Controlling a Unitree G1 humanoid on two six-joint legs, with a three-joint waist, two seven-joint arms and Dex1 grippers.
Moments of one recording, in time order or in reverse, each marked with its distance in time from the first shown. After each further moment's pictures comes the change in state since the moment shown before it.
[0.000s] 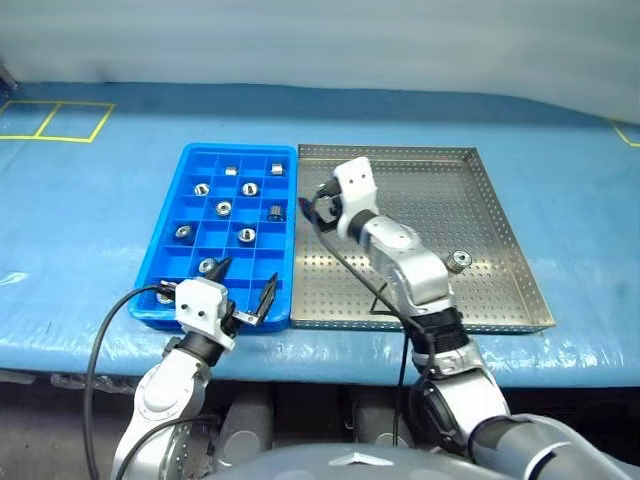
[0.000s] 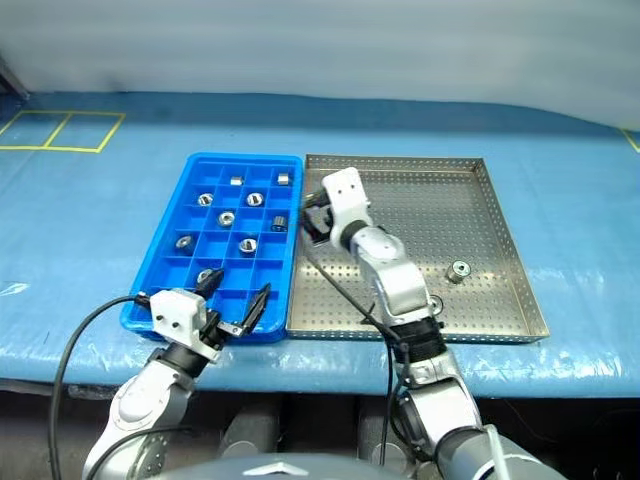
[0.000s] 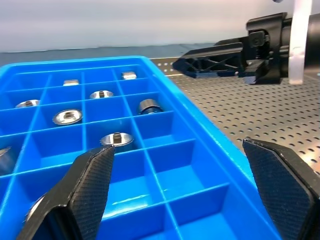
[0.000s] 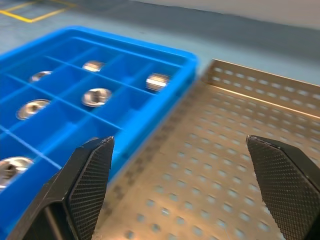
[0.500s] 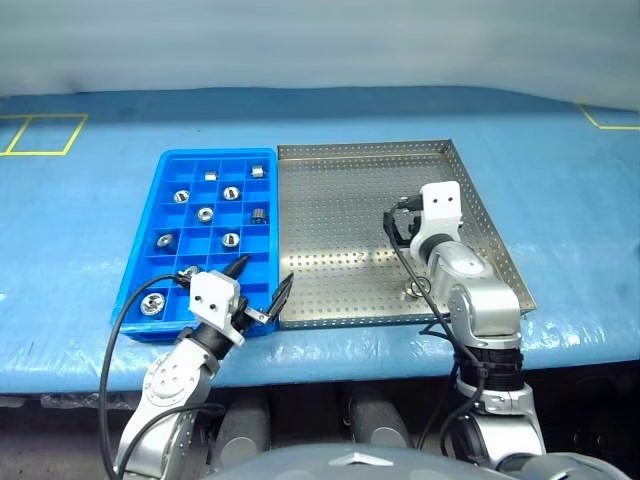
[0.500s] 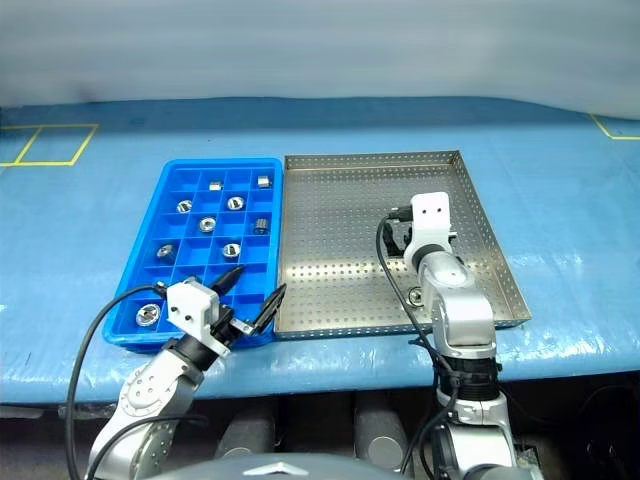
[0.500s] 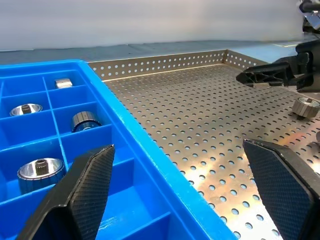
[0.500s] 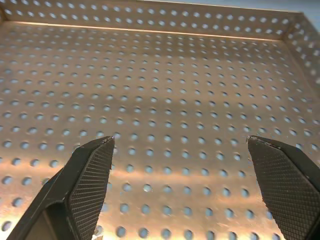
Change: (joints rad) left arm -0.055 0.021 -0.024 0.017 -0.035 0.024 -0.058; right arm 0.210 -0.117 -0.179 -0.213 -0.023 0.174 -0.144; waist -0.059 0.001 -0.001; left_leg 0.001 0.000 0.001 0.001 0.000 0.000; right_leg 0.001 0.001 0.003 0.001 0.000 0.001
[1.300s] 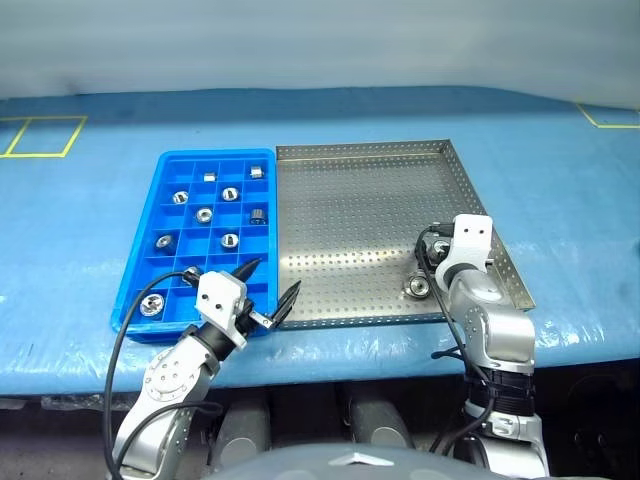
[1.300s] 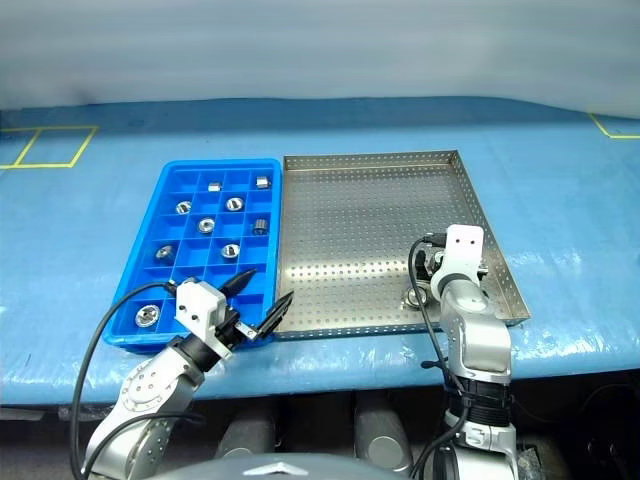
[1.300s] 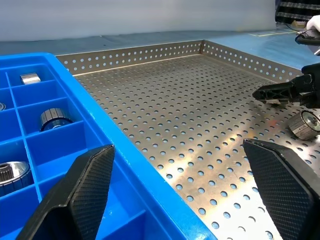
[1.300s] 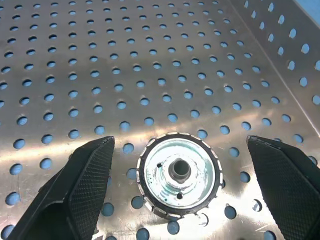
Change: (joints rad) left arm -0.018 0.050 -0.014 0.002 -0.037 0.047 -0.046; right arm 0.099 0.050 -0.145 0.041 0.013 0.009 -0.108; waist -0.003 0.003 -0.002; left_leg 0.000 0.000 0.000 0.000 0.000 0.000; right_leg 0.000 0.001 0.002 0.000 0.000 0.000
